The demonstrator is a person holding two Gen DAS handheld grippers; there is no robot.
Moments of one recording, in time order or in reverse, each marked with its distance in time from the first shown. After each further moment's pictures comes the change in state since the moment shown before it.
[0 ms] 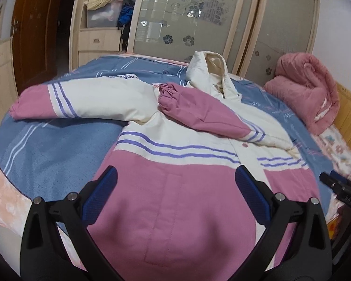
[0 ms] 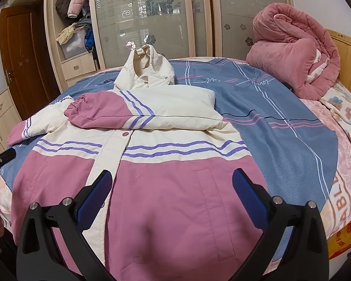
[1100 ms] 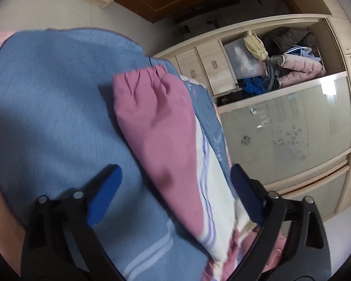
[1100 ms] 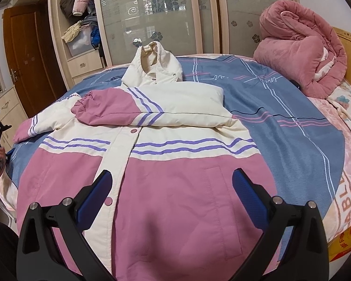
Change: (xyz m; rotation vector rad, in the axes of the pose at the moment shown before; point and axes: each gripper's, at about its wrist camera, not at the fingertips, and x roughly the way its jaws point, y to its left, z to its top) left arm 0.063 0.392 0.048 -1.023 -0.219 -0.067; right arm 0.005 0.005 -0.001 -0.008 0.024 0.044
